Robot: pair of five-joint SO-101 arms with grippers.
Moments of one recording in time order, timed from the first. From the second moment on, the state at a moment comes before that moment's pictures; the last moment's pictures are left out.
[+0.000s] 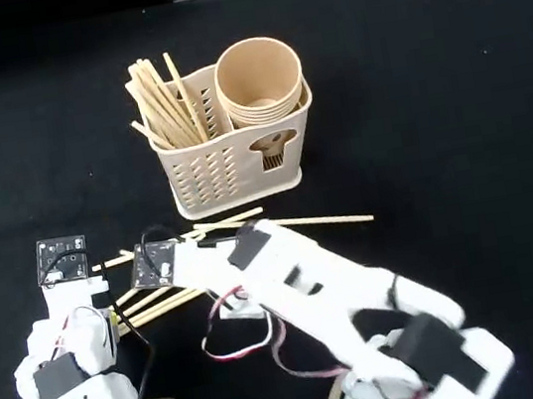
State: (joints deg) left arm -29.5 -87.7 92.5 62.9 -24.2; right arm -44.9 -8.0 46.7 50.9 37.4
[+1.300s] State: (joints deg) left arm -29.5 -87.7 92.5 62.9 -24.2; right arm -16.2 -23.0 56.7 58.8 57.4
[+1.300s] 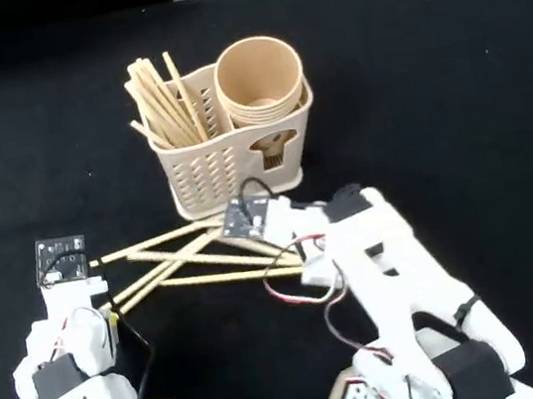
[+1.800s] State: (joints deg) left arm -29.5 -87.7 92.5 62.9 -24.2; right arm -33.2 -23.0 54.7 62.1 46.5
